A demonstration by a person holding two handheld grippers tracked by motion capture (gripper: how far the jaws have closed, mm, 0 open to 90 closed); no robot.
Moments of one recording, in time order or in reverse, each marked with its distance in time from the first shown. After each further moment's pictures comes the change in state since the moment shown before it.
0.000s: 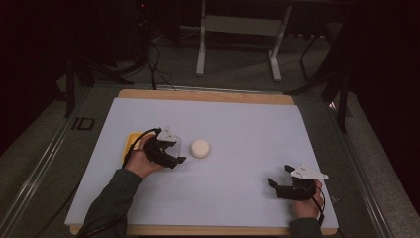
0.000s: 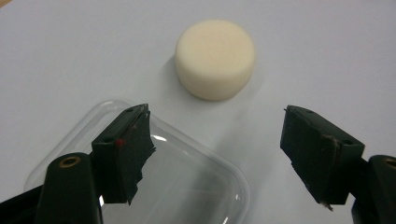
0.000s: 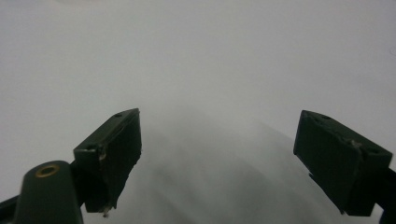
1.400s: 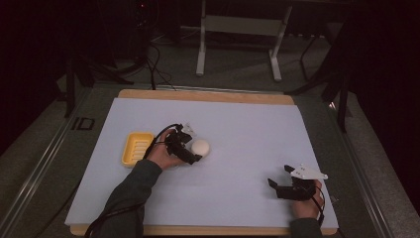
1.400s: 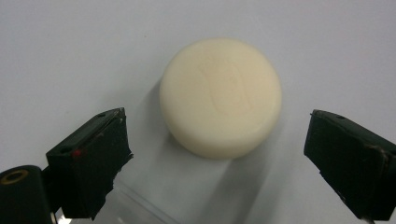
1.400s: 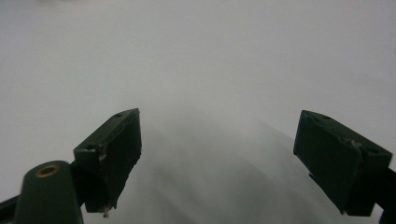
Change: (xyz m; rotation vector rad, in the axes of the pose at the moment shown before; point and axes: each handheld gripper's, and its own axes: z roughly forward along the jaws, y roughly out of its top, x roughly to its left) left arm 0.004 0.031 0.062 0.091 -0.034 -0.025; right arm 0.000 0.000 0.000 0.005 0.009 -0.001
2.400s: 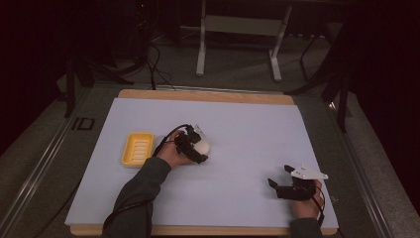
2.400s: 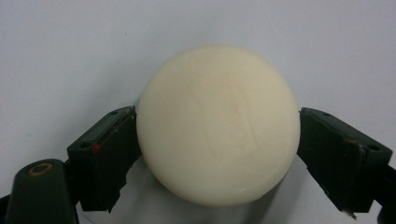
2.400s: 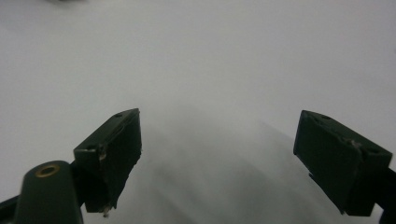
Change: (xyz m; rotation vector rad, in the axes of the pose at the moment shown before) left arm -0.005 0.016 0.029 0.094 0.007 0.006; right arm -0.001 0.000 0.000 -0.003 0.004 0.002
